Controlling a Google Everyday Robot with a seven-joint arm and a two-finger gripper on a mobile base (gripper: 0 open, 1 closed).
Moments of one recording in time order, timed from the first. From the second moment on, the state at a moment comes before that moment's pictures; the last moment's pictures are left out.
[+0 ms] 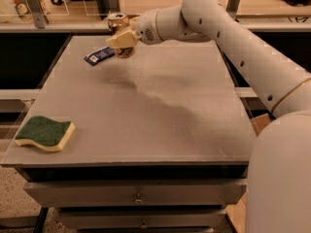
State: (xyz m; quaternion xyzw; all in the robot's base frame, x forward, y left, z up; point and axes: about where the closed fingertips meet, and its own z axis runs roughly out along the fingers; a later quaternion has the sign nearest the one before) arm 0.745 0.099 0.930 -0.49 0.64 0.30 0.50
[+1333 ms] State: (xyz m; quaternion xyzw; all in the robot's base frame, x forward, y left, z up) arm 0.821 0.109 0.884 -0.47 0.60 0.30 0.57
